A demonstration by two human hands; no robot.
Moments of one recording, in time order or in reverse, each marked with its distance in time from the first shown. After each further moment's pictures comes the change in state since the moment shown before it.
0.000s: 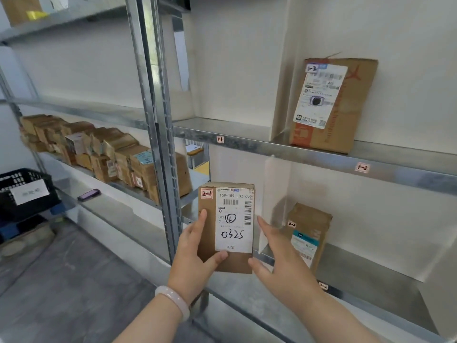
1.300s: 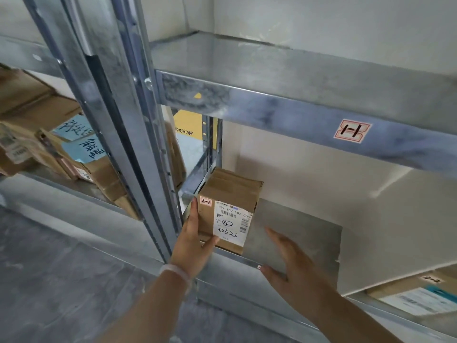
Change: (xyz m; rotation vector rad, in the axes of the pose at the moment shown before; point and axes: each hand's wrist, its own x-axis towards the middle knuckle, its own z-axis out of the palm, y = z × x) left_hand 0.306 -0.287 0.027 0.017 -0.342 -0.162; right_hand 0.263 0.079 0.187 -0.192 -0.108 0.362
